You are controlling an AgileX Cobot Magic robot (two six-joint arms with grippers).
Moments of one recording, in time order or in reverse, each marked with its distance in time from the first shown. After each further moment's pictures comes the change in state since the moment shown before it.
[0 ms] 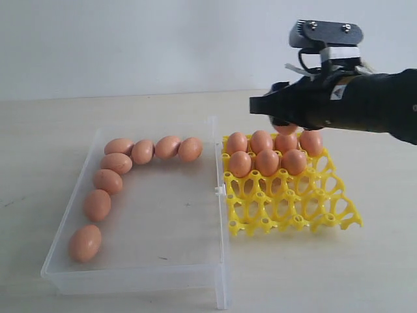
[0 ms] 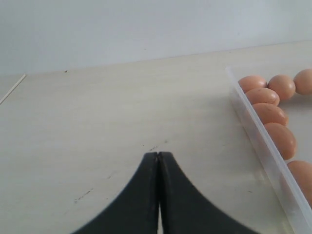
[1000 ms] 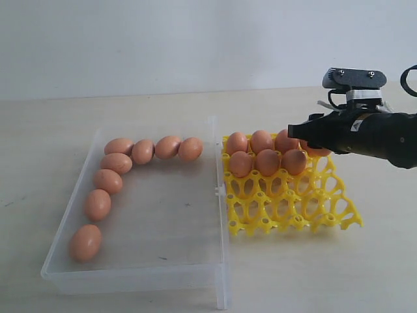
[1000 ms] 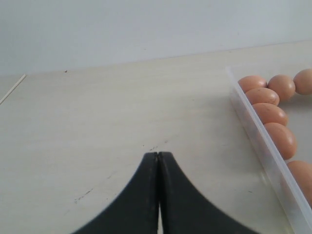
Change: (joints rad) left arm 0.000 0.000 0.000 0.000 0.000 0.000; right arm -0.213 0.276 0.013 -0.061 -0.218 -0.002
